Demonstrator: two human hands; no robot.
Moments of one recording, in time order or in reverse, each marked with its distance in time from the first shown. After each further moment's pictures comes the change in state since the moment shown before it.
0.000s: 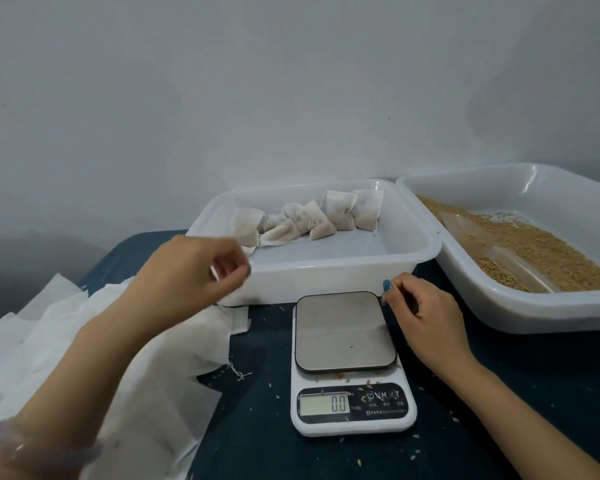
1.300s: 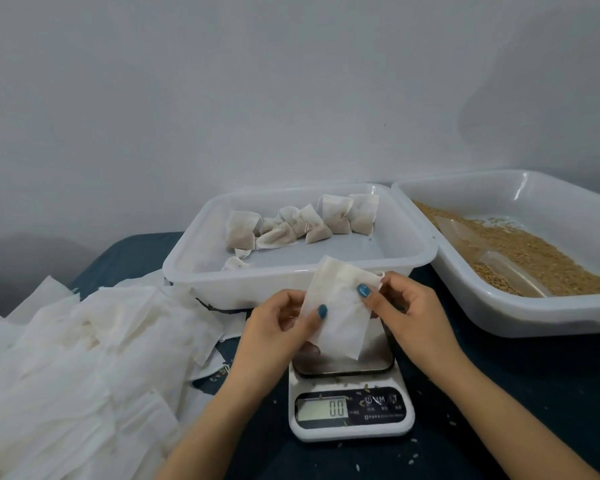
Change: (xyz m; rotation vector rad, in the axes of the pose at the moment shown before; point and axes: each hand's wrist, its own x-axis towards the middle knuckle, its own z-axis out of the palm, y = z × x) left_hand -0.019 0.071 0.104 -1.066 0.048 -0.477; right_hand -0.001 -0.037 -0.004 0.480 -0.108 0.063
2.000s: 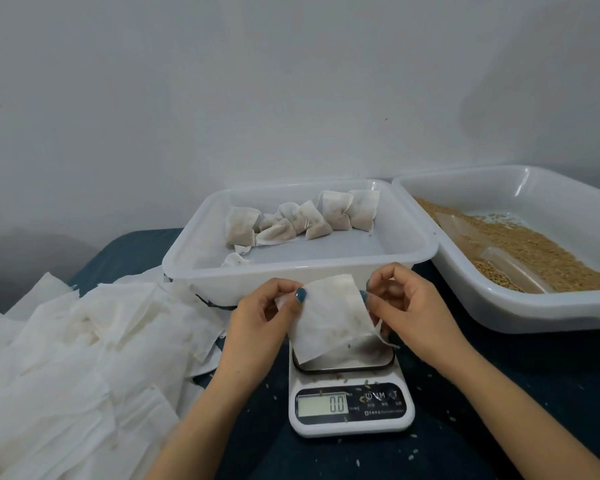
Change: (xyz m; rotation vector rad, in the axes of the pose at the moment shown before) left_hand 0.006 -0.006 -0.013 0.089 0.072 0.145; right_hand 0.003 0.001 -0.007 0.066 -0.097 0.098
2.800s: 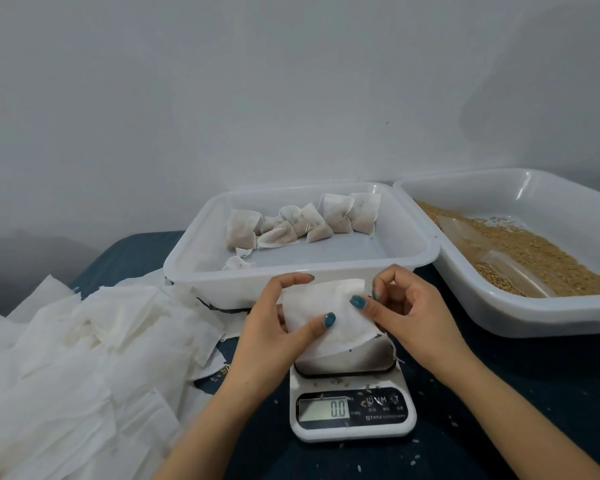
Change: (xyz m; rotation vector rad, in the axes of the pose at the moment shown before) left_hand -0.008 0.009 0.009 0.011 -0.027 0.032; right_hand -0.001 -0.010 0.005 0.082 -0.007 -0.094
